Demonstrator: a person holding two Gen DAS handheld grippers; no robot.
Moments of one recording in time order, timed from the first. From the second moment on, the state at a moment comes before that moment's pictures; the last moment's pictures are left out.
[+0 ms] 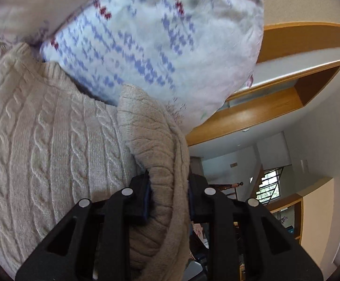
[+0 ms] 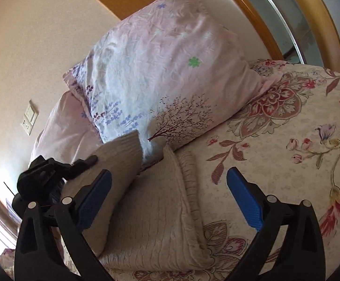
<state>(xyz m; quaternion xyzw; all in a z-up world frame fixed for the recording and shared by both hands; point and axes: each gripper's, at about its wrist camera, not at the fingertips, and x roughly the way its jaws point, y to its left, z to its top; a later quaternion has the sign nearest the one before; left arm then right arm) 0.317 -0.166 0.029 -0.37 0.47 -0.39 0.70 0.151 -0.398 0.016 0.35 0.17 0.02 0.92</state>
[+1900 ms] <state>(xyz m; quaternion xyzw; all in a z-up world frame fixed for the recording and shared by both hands) 0.249 -0.055 0.028 -0.22 0.49 -0.32 0.78 0.146 -0.394 0.025 0.29 0.36 0.06 0.89</state>
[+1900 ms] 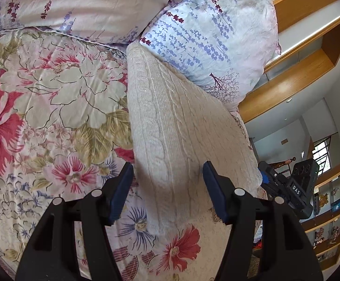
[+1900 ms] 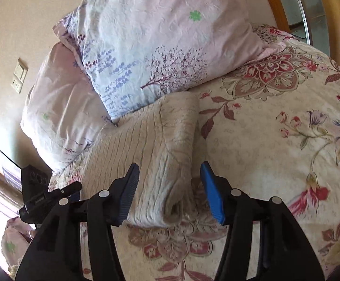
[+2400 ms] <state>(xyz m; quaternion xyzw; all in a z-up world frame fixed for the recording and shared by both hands) 0.238 -0.063 0.003 -0.22 0.51 -0.31 0.77 0.145 -0.395 -0.004 0.28 0.39 0.02 0.88</state>
